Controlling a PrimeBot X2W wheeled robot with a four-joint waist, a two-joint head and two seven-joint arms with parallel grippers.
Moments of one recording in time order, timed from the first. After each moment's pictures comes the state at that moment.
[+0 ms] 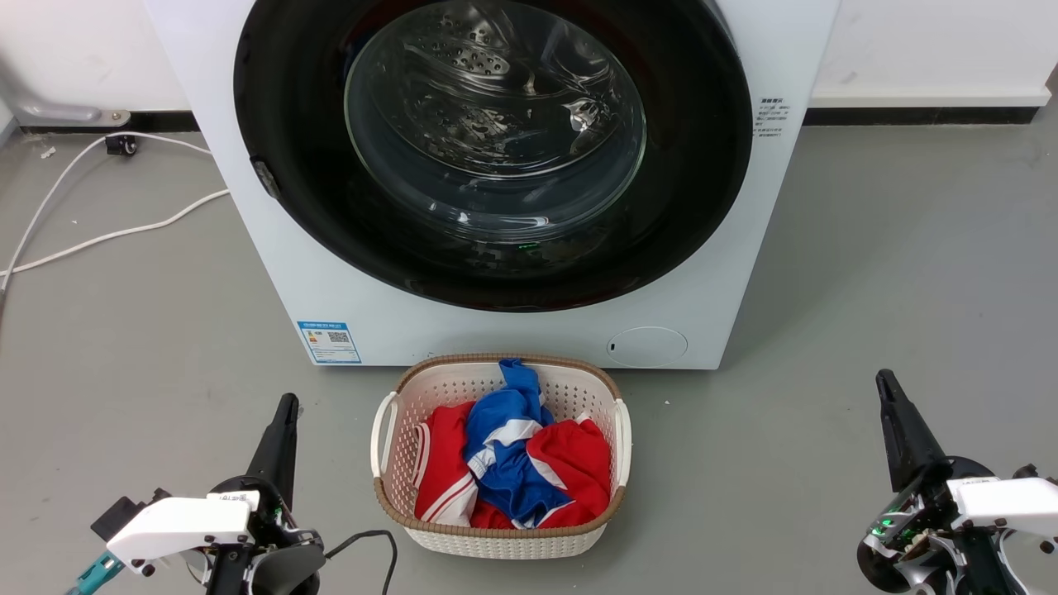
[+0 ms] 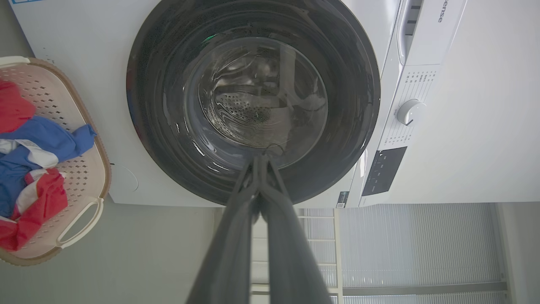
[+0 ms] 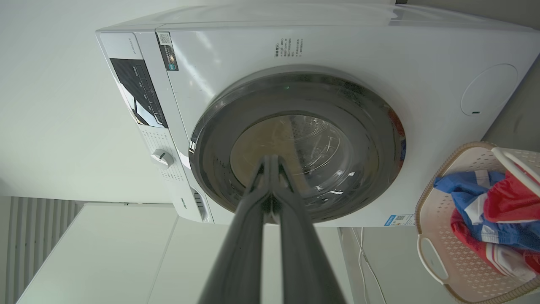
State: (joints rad) left arm -0.10 0.05 0.11 0.25 -1.61 -0.13 0.11; right arm -0.10 -0.06 -0.10 0.24 1.63 0.13 0.10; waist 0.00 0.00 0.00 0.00
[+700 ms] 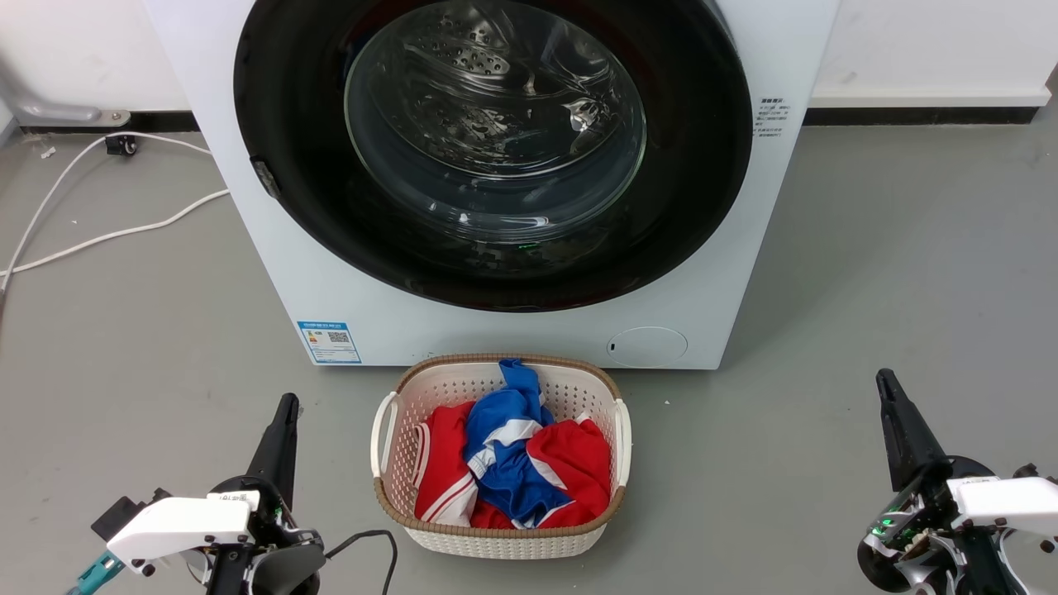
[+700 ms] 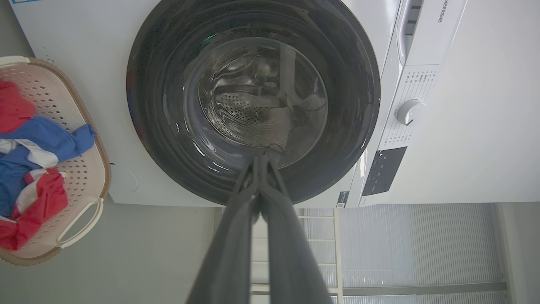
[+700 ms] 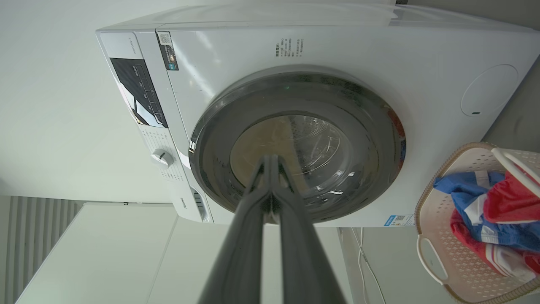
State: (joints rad) left arm -0.10 0.05 0.11 0.25 -1.61 -0.13 0.11; right arm -0.10 -0.06 -0.10 0.24 1.62 0.13 0.11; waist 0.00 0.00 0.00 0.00
